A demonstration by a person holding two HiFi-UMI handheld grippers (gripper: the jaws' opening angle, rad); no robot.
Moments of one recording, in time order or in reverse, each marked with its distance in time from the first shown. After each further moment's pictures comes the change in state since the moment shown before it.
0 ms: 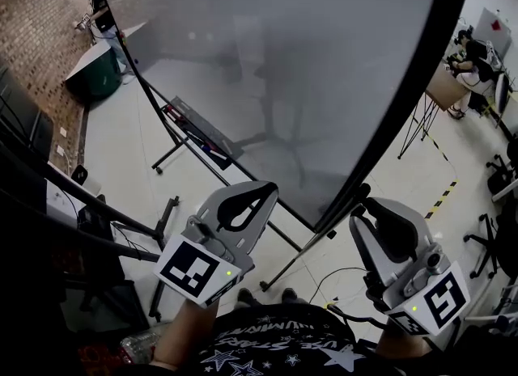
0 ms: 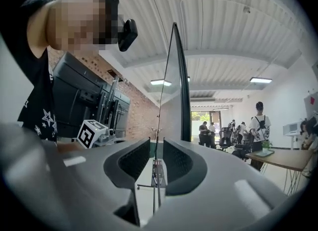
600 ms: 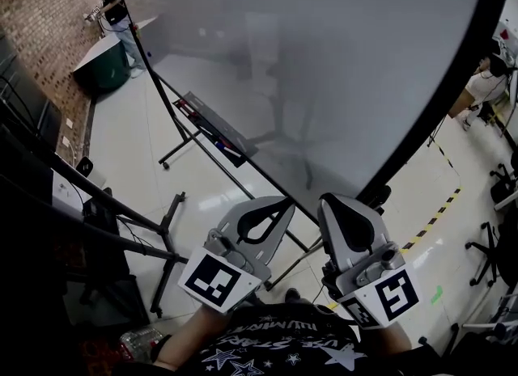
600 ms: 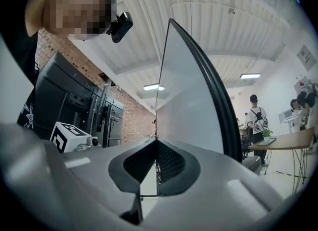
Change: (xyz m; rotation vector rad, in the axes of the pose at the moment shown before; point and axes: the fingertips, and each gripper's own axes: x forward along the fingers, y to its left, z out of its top) left arm -0.017 -0.004 -0.023 -0.035 -0.012 0.022; right arm 0.063 0.042 -0.043 0.156 -0.035 -0.047
